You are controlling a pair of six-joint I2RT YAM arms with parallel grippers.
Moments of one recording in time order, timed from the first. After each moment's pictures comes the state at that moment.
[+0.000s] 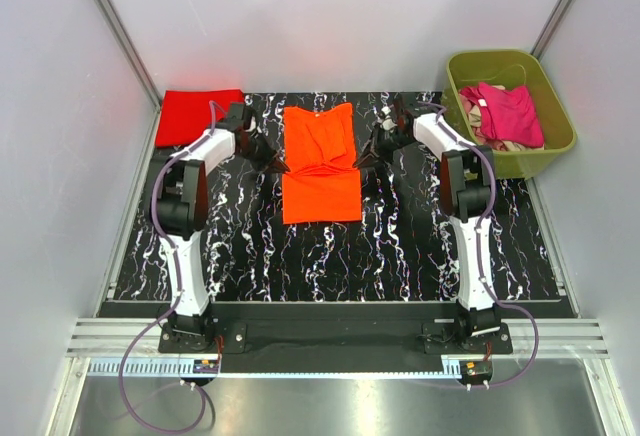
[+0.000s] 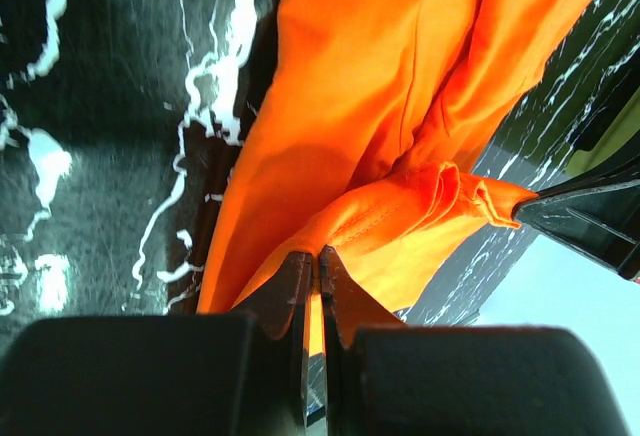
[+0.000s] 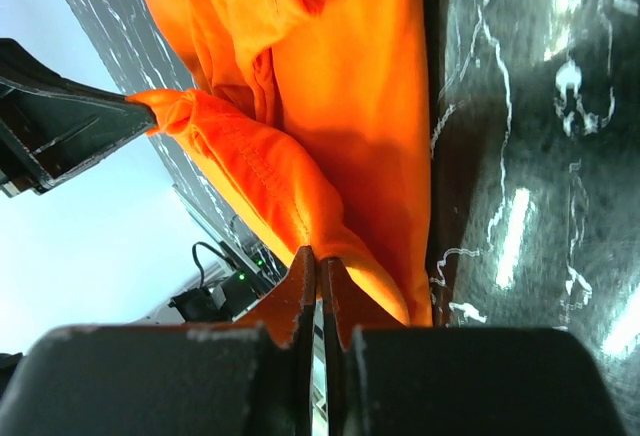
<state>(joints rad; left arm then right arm) -0.16 2.09 1.55 -0.56 0.49 -0.78 0.21 2.40 1.98 -0.79 -0.78 0.54</state>
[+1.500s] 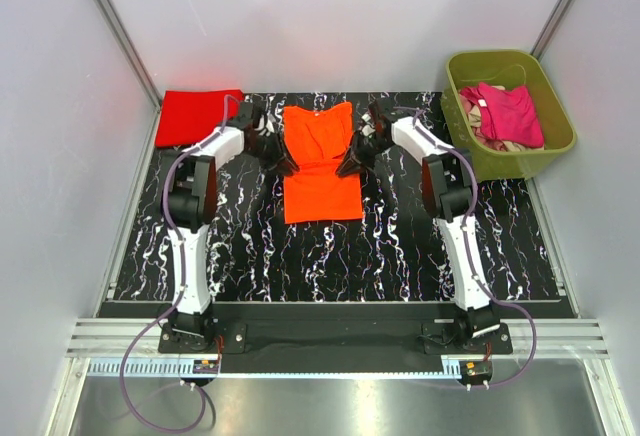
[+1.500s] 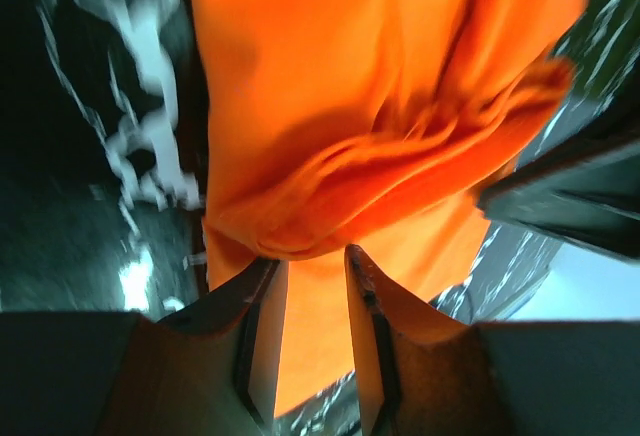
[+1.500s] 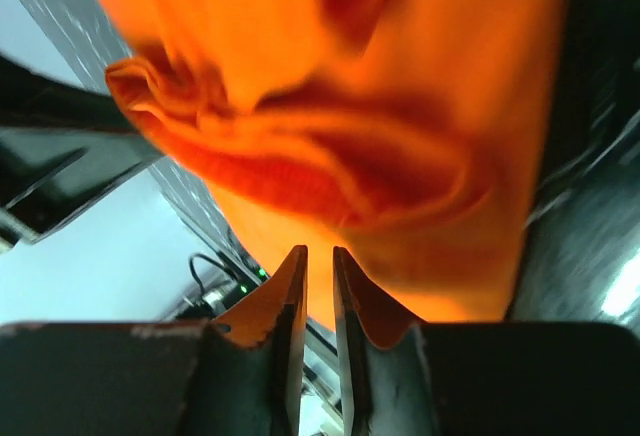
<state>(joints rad) -0.20 2.20 1.65 -0.56 0.56 -0.58 0.32 2.49 2.10 -0.83 -0.72 0.62</state>
